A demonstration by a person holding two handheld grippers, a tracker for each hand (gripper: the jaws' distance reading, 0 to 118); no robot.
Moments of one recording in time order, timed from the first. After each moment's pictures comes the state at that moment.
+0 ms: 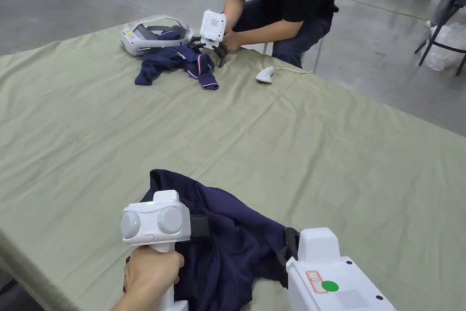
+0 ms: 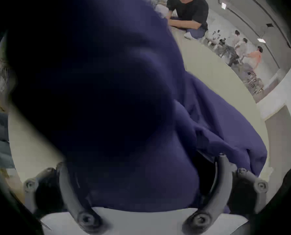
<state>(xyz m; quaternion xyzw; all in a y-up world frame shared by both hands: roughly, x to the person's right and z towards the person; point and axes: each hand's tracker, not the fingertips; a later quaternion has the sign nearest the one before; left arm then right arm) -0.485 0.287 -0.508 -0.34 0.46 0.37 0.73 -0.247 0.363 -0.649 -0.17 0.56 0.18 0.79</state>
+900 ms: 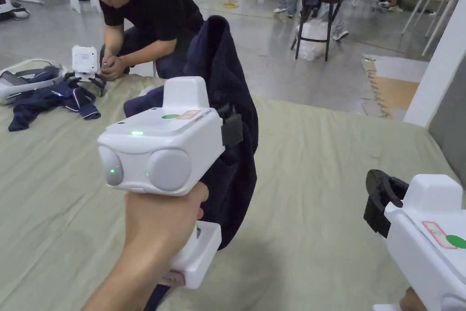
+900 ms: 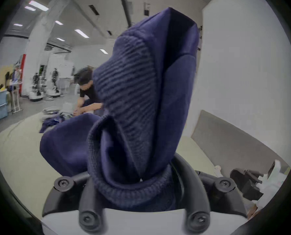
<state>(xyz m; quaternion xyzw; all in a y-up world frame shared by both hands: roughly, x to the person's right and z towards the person) -0.228 0.570 -0.640 -0.09 0.22 0.14 0.96 0.045 0.500 -0.772 -0.07 0.38 0.05 0.92</state>
